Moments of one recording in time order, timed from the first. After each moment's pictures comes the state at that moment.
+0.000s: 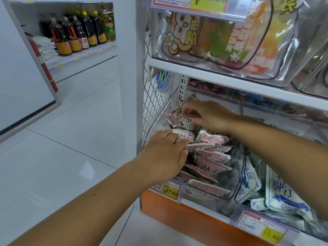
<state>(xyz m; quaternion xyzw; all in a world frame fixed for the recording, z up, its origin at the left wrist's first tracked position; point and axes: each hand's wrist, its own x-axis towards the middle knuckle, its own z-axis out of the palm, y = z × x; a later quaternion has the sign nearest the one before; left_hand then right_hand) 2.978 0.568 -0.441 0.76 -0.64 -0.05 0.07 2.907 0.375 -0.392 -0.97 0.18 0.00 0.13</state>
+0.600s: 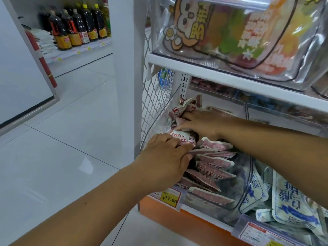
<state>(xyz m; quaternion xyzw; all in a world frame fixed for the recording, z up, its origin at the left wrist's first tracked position) 2.978 0.567 -0.447 0.76 -0.64 -0.03 0.10 2.929 0.360 -0.421 -0.97 0.12 0.18 -0.05</state>
